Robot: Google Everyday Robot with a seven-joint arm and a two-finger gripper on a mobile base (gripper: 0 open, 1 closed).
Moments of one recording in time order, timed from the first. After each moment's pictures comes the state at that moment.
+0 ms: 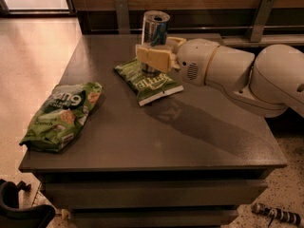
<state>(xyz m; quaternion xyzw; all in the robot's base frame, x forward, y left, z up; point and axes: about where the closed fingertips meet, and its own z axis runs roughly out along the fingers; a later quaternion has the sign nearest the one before) 0.555 -0.006 0.986 -0.31 0.65 0.35 0.61</state>
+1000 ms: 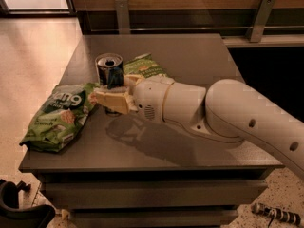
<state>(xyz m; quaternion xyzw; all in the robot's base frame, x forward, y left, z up) 0.490 0.089 0.925 -0.37 0.65 0.37 0.56</state>
